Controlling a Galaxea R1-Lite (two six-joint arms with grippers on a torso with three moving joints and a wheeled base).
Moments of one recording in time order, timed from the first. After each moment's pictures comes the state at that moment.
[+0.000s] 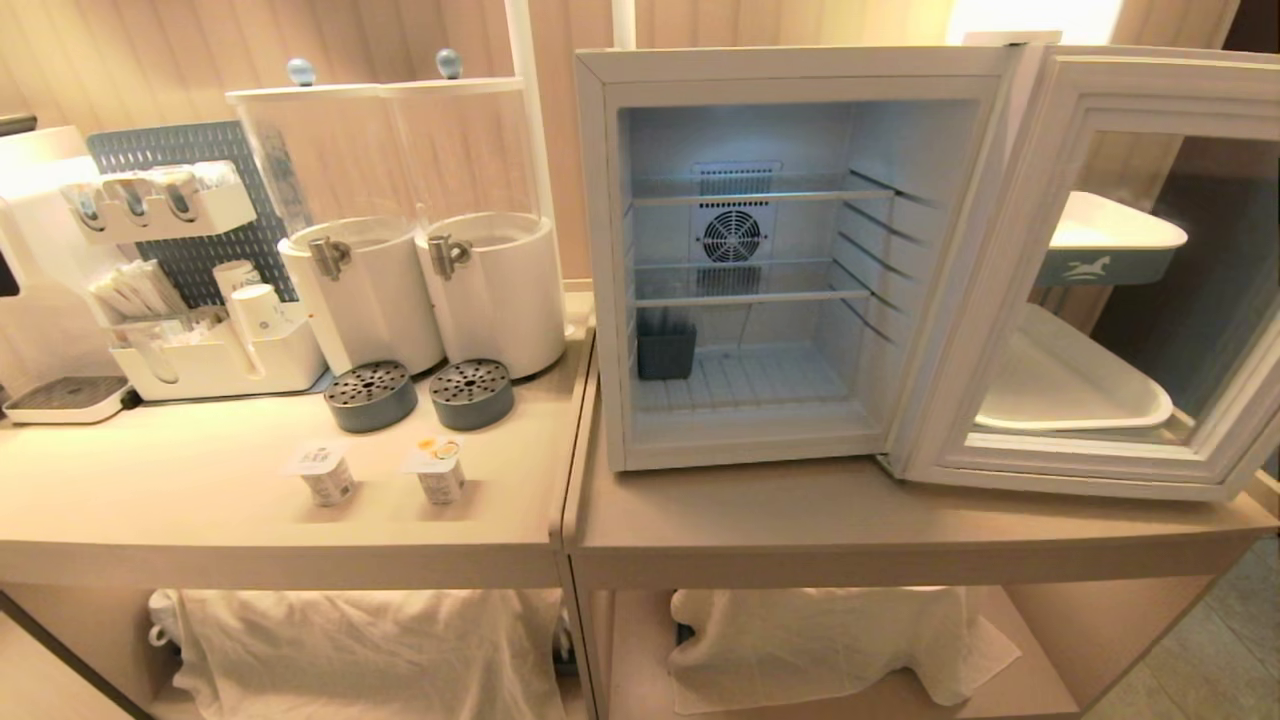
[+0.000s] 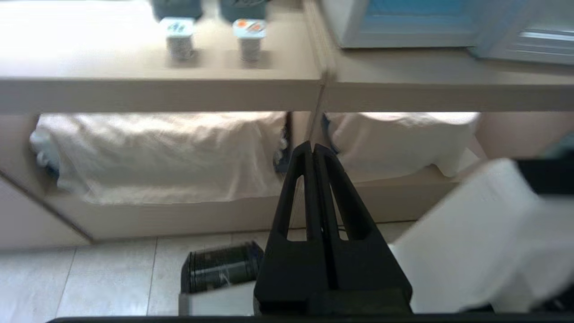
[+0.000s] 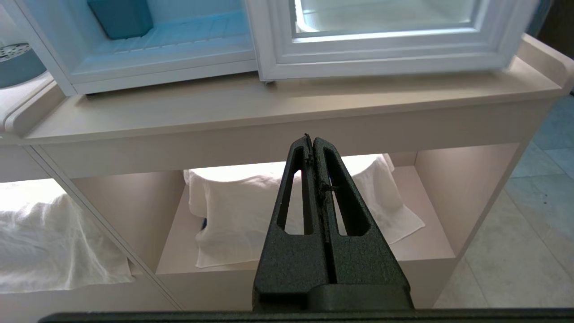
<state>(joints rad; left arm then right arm) 0.12 0.30 -1.26 1.18 -0.25 -0.07 0.00 0.00 -0.01 0.03 -0.01 0.05</state>
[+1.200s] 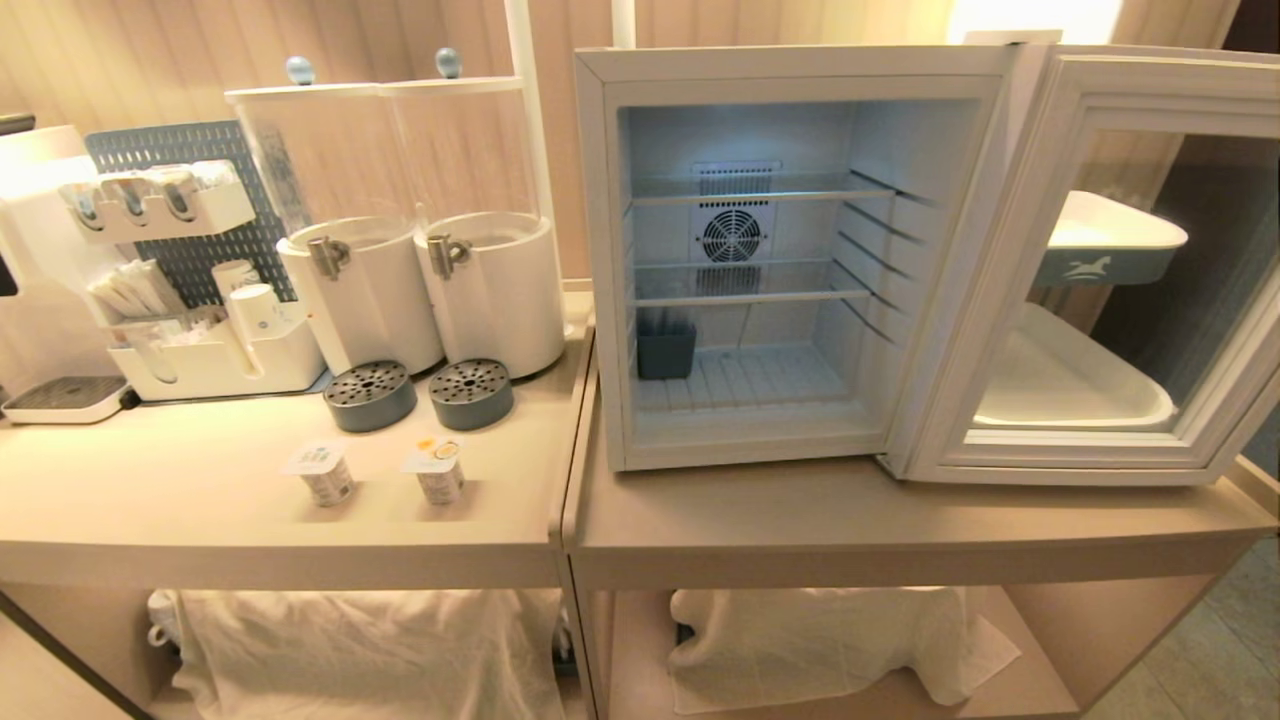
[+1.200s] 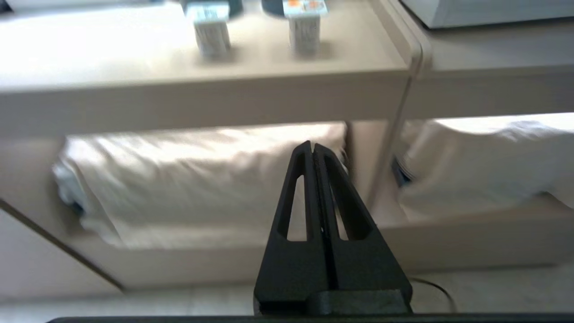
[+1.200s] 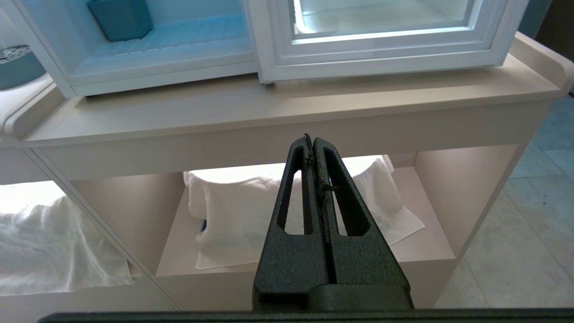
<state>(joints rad) 0.00 0.00 -0.05 0.22 -0.05 0.02 0.00 0.00 -0.01 0.03 -0.01 0.05</state>
